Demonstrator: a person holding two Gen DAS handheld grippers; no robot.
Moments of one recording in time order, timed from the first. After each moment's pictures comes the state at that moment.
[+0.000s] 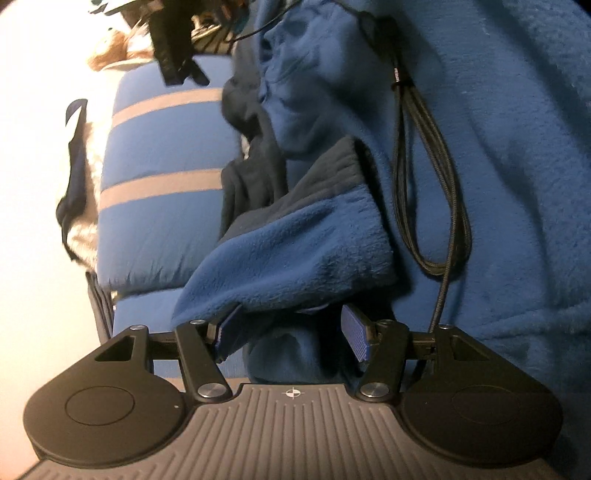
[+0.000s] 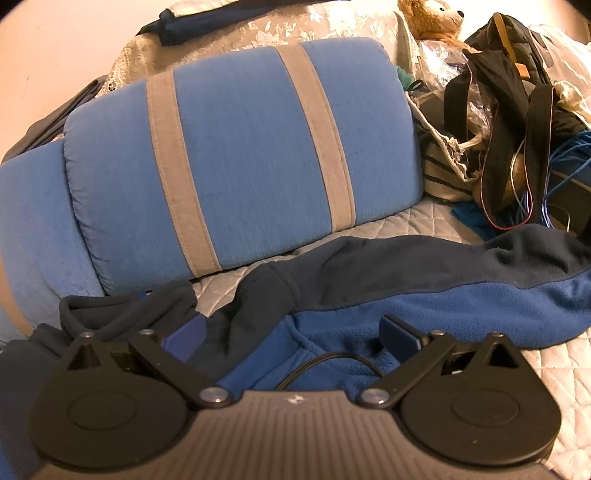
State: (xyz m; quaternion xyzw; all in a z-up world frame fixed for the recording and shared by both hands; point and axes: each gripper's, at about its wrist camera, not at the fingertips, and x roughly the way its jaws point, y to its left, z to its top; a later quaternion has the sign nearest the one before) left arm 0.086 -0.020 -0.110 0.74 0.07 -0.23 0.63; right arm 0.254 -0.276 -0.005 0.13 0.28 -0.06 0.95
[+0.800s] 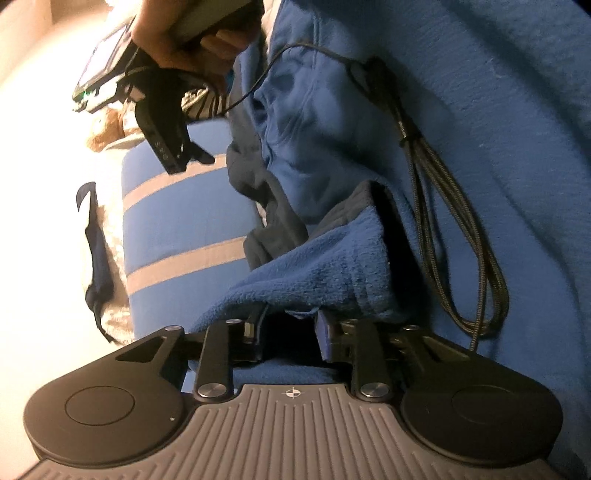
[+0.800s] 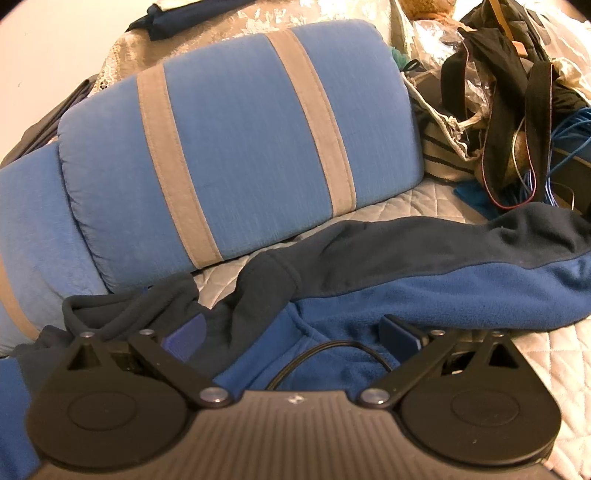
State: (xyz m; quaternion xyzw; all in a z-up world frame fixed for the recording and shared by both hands) left arm 0.077 -0.048 -0.118 0.78 -0.04 -0.25 0.57; right arm 0.257 -0.281 -0.009 0.15 0.30 -0.05 0.94
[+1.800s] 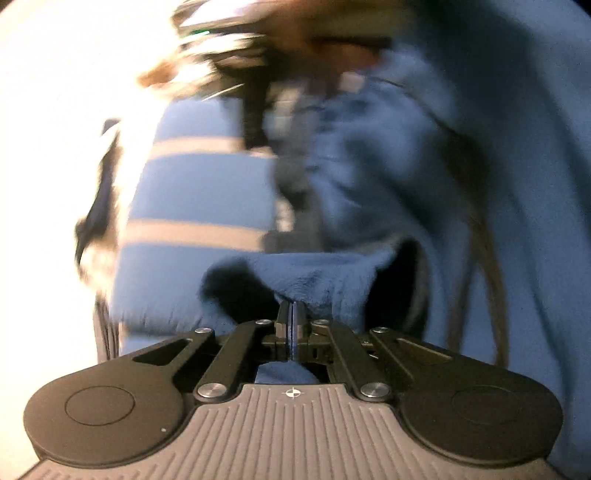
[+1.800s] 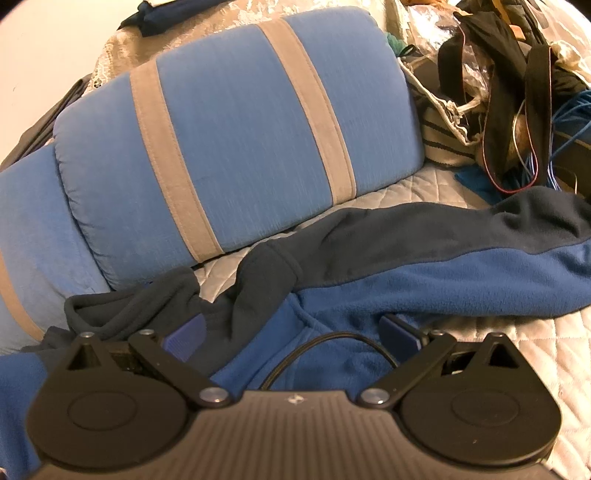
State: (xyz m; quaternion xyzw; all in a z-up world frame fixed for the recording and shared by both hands) left arm 0.100 -0.069 -0.062 0.65 0.05 -0.27 0.71; right arm 0.260 -0.287 -0.013 0.17 0.31 -0.05 0.93
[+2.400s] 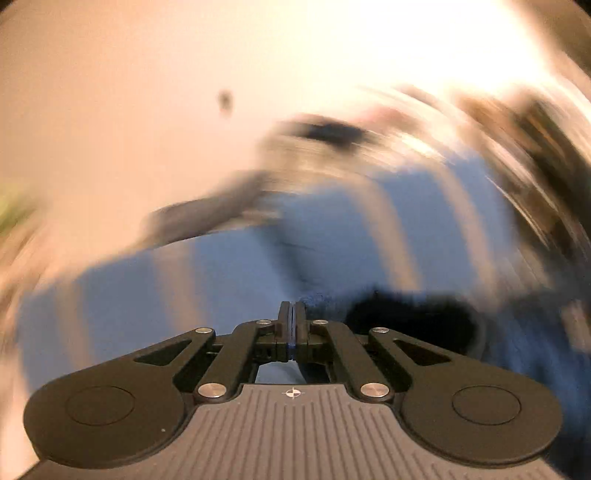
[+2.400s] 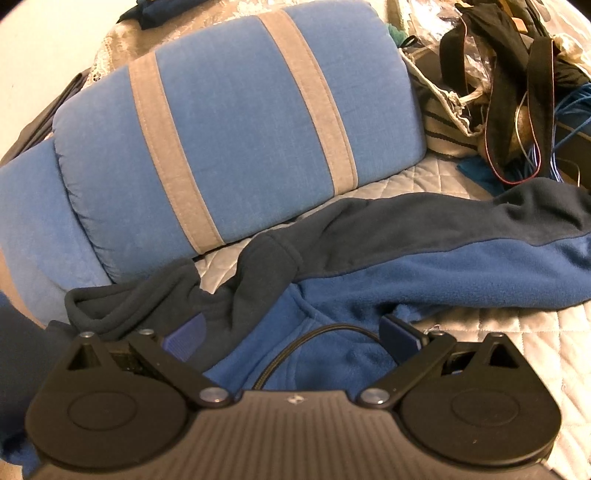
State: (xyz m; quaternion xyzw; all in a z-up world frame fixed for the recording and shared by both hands) left arm 0.181 0.031 0.085 0.11 0.08 -0.07 0.99; right arm 0.260 -0.288 -0.016 0.17 0.33 -0.04 0.93
